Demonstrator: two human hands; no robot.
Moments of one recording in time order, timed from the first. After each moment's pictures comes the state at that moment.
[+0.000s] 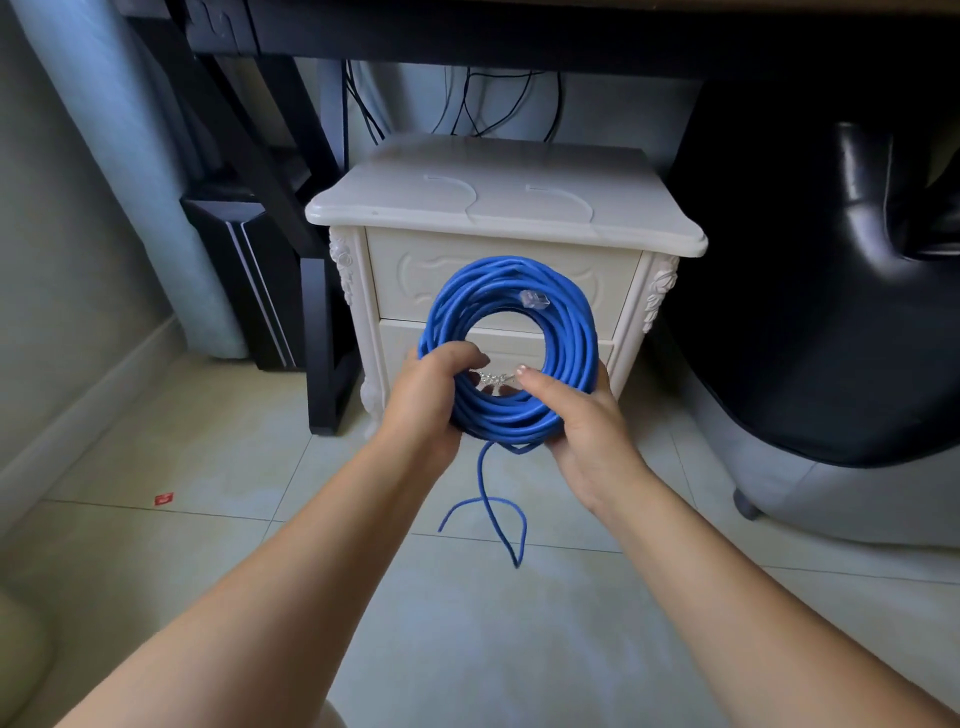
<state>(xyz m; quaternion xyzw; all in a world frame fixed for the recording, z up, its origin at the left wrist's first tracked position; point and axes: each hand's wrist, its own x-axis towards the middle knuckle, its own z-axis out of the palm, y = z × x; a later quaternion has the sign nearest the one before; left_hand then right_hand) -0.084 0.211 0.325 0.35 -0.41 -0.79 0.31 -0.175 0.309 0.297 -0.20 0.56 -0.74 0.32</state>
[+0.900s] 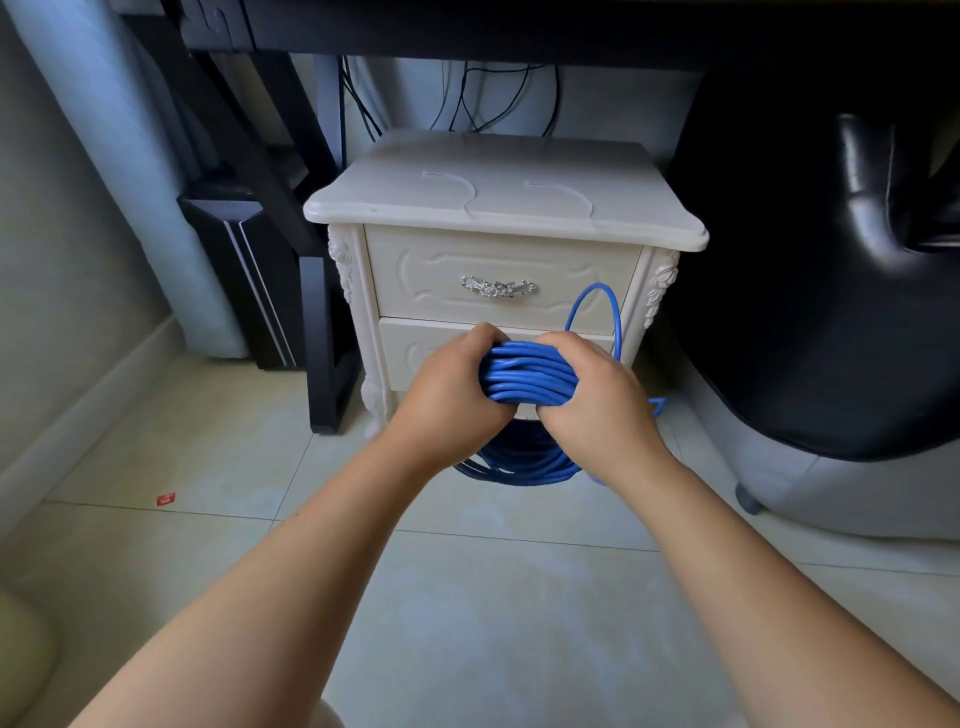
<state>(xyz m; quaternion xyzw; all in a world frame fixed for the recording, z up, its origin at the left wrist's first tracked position) -0.077 0.208 0.323 0.23 -0.87 -0.36 0.24 -0.184 0.318 0.312 -0.43 0.81 -0.40 0.02</state>
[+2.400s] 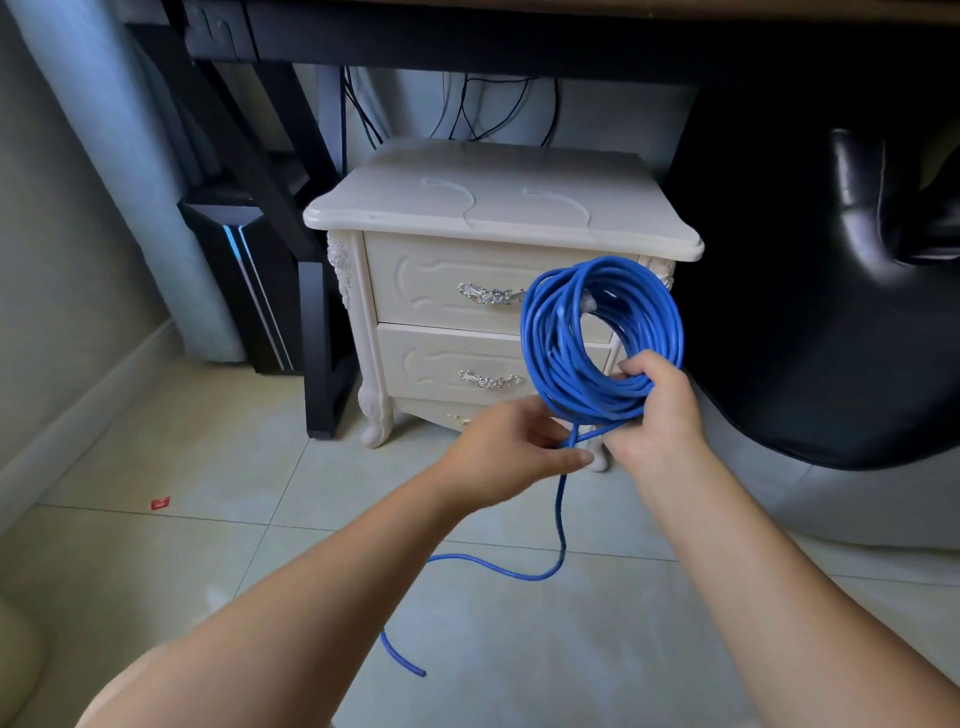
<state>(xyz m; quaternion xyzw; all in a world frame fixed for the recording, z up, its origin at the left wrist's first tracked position) -0.097 0.238 0.294 0.20 -0.80 -0.56 0.07 -0.219 0.324 0.314 0.07 0.46 -0.83 0.30</state>
